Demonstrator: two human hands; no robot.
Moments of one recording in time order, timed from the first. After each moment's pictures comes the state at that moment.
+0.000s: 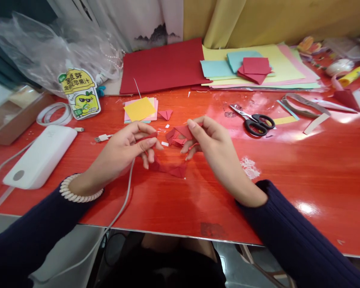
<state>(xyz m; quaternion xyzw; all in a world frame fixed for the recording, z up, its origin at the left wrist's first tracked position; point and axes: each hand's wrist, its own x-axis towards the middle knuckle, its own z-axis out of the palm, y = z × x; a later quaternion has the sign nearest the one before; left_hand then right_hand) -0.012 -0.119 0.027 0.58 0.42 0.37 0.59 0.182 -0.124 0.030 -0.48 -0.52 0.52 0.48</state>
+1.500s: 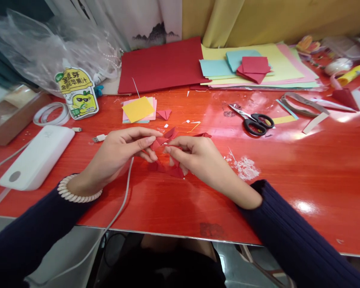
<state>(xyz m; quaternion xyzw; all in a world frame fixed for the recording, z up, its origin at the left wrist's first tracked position) -0.013 -0.119 0.033 0.56 0.46 0.37 0.58 0.181 -0.129 0.030 -0.48 -0.66 0.51 0.28</state>
